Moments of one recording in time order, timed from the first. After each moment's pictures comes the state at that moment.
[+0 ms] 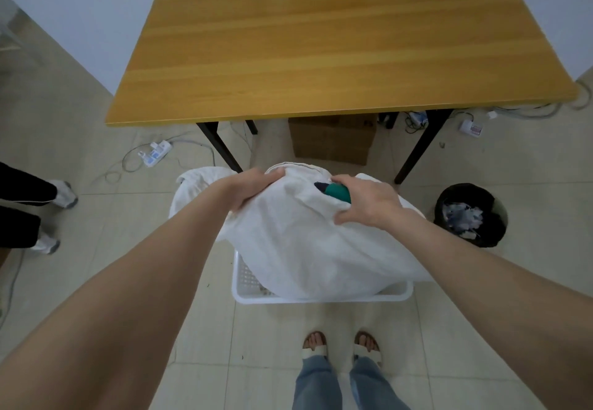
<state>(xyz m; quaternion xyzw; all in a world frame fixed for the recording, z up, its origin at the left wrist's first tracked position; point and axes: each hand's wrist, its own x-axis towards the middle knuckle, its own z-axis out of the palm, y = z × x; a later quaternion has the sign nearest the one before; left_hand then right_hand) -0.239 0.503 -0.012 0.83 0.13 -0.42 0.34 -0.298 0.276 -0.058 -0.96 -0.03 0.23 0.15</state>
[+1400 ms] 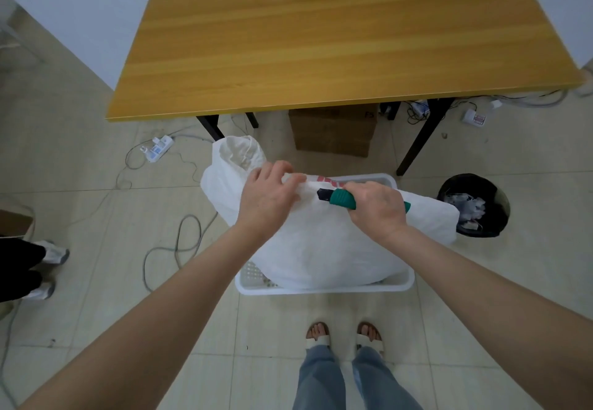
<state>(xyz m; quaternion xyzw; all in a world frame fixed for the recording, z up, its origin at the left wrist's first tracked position) -0.308 0.479 -0.034 0.97 -0.25 0.03 0.01 -0.342 0.286 -0.054 -0.99 -0.01 0.07 0.12</state>
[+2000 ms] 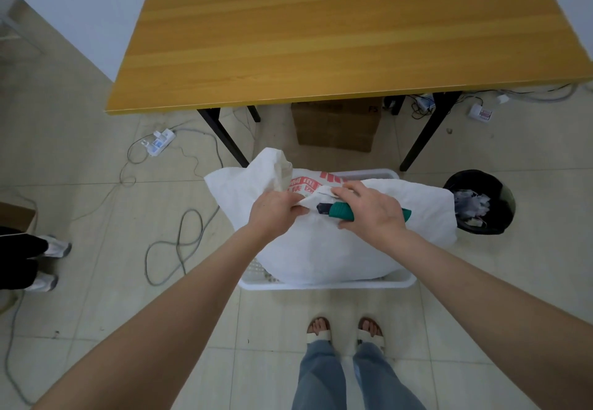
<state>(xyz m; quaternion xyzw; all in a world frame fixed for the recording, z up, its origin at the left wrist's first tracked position) -0.311 0.475 -0.059 0.96 -0.14 -0.22 0.13 -0.345 0.288 -0.074 -0.98 -0.05 0.17 0.11</state>
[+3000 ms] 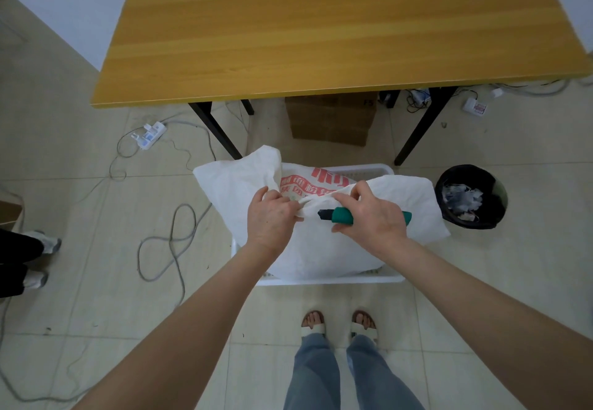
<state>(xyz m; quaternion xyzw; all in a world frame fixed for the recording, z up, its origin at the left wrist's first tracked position) -0.331 0.468 -0.070 0.98 -0.17 -0.09 -0.02 -0.360 0.285 -0.069 -0.98 -0.03 0.16 0.13</state>
